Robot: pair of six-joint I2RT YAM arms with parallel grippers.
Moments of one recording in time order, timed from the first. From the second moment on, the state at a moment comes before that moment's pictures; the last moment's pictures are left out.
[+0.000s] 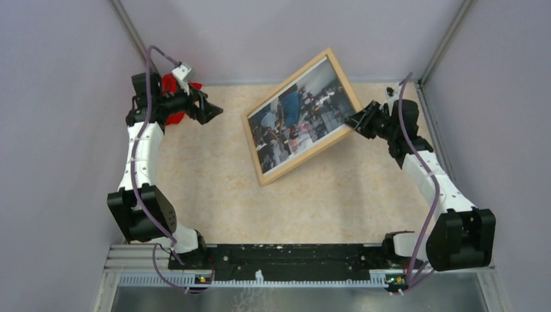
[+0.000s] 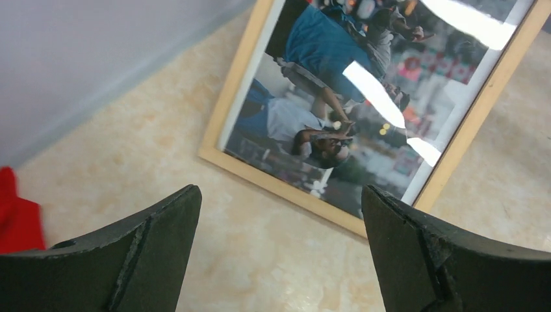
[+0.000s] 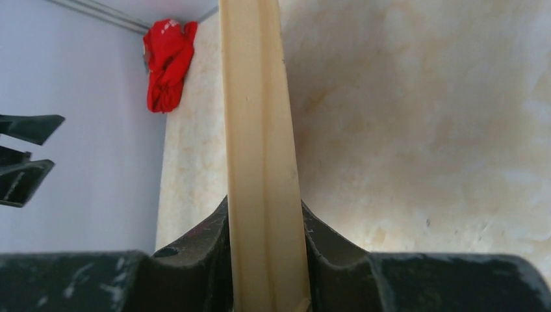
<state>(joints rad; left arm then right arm) 0.20 1.50 1.49 -0.44 1.02 0.35 0.10 1.25 1.00 -0.13 -0.42 0.66</state>
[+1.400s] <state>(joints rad) 0.20 1.64 1.25 -0.62 1.00 0.61 0.12 1.14 0.48 -0.28 -0.21 0.71</state>
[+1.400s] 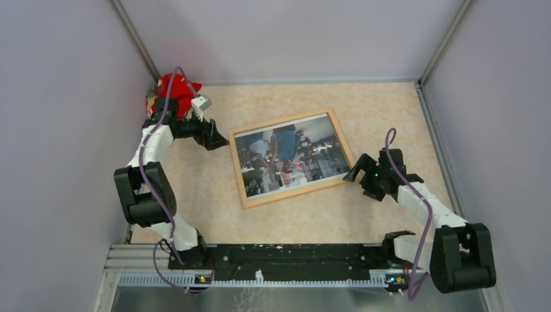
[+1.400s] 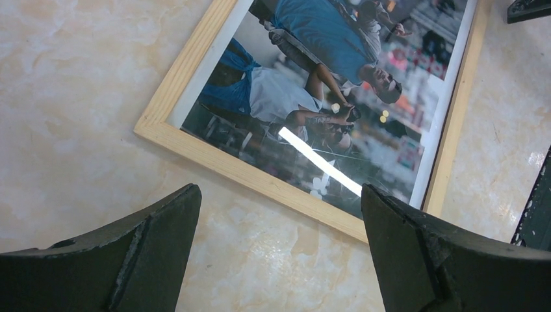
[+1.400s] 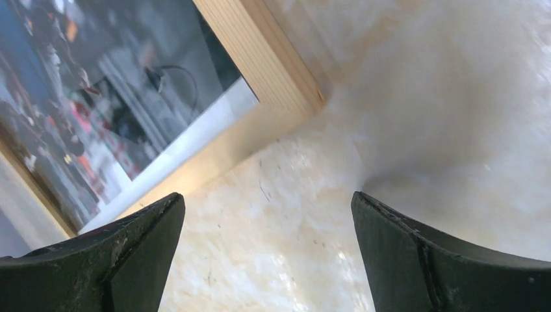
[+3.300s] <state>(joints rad) 0.06 1.58 0.26 1.14 0.44 0.10 0.09 1.48 0.16 1.25 0.44 0.04</state>
